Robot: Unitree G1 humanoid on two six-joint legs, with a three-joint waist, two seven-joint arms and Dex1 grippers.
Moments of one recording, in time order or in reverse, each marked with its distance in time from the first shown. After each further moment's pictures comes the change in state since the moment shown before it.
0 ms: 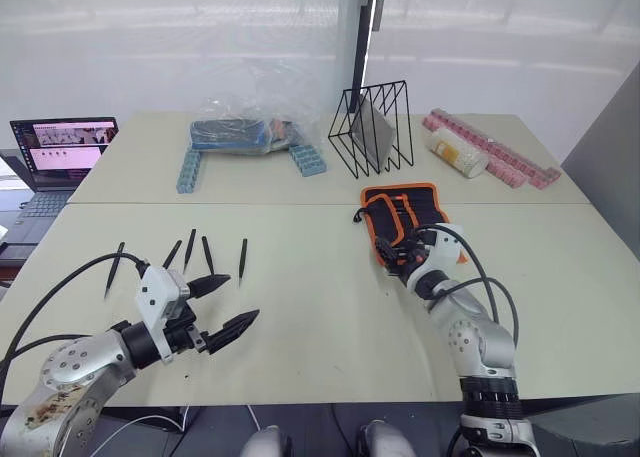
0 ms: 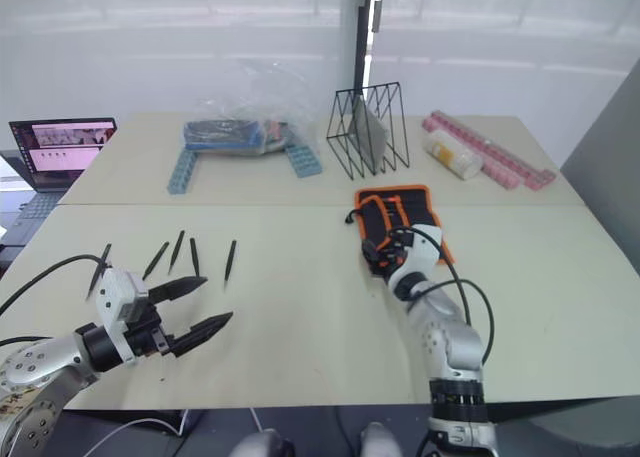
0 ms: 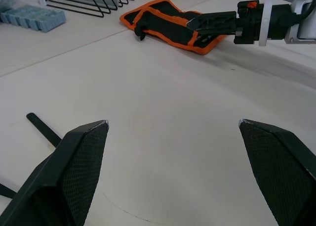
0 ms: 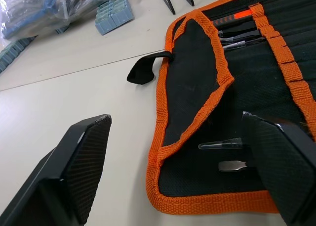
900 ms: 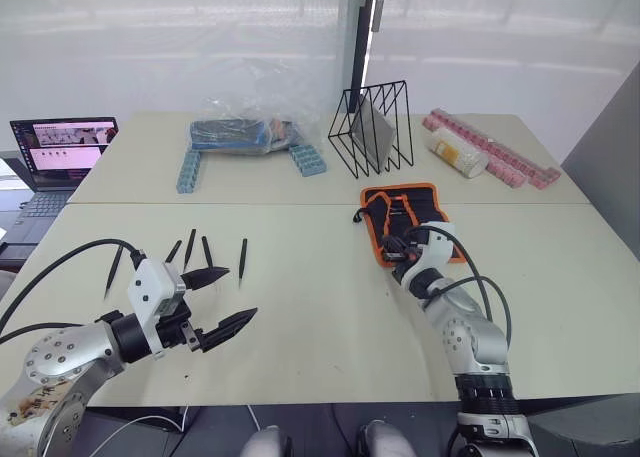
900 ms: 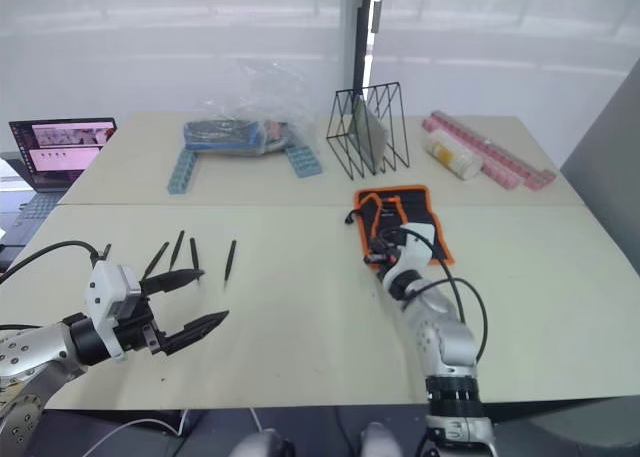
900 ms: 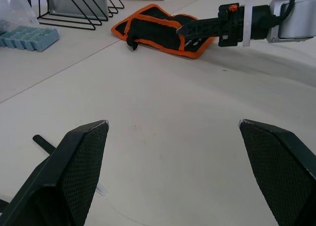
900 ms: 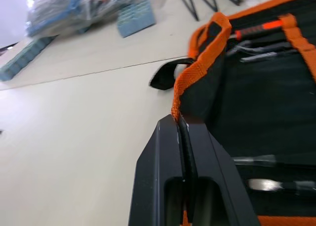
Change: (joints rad) left arm -0.014 0.068 0.024 -0.027 -0.018 0.017 -0.034; right arm 0.001 -0.042 0.066 0.032 -0.016 -0.087 0.114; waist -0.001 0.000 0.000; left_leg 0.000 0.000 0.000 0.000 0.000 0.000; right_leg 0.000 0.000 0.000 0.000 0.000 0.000
